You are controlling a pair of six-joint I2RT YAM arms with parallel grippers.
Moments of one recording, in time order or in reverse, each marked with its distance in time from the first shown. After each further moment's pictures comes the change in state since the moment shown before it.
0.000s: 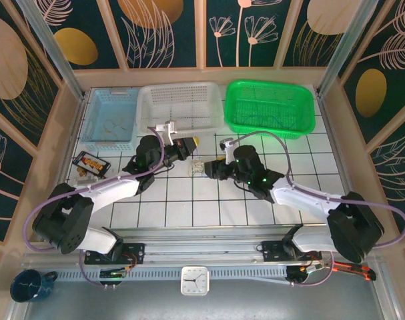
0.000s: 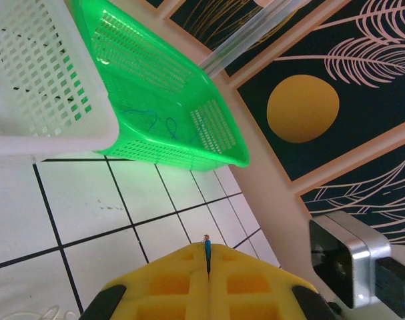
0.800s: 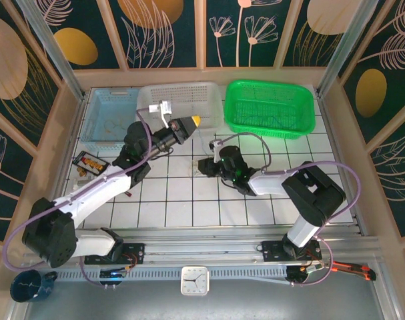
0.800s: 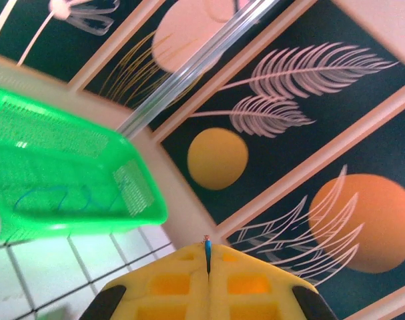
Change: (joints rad) left arm -0.009 -0.127 0.219 -0.090 0.025 -0.060; right arm 0.002 0.366 0.012 0.336 0.013 0.071
